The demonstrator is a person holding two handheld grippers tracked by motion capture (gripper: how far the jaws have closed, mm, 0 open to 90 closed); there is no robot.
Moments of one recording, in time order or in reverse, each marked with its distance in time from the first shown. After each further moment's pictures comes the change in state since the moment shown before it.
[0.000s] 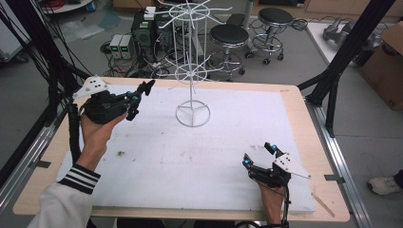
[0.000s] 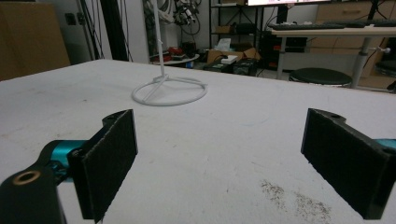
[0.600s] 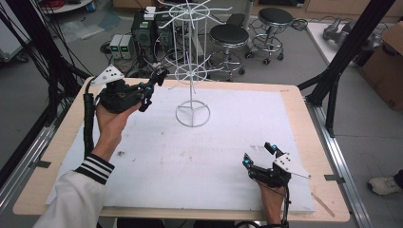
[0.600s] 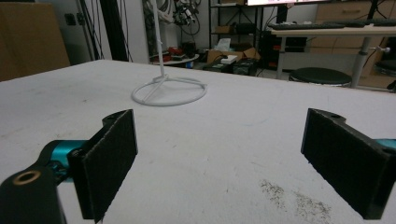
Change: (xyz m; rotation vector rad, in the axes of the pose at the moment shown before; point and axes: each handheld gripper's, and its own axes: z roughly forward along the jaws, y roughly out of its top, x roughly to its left) left arm -0.009 0.015 0.033 -0.015 -0.010 -0.026; right arm 0.000 0.000 0.000 -0.002 0.000 0.002
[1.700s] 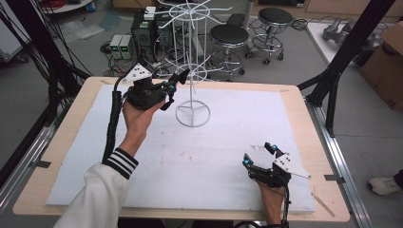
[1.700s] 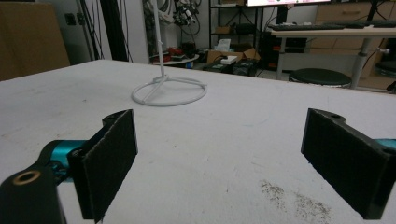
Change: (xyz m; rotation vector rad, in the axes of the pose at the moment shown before) left arm -0.025 -0.001 0.050 0.016 -0.016 0.004; right arm 0.000 0.000 0.000 -0.001 -0.002 -0.006
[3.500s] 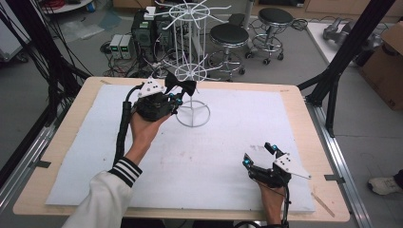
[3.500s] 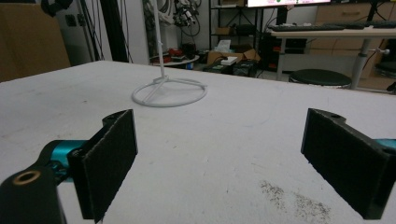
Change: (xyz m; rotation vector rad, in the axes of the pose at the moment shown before) left arm -0.019 -0.026 0.010 0.088 0.015 0.082; right arm 0.001 0.000 0.000 -0.002 0.001 0.009
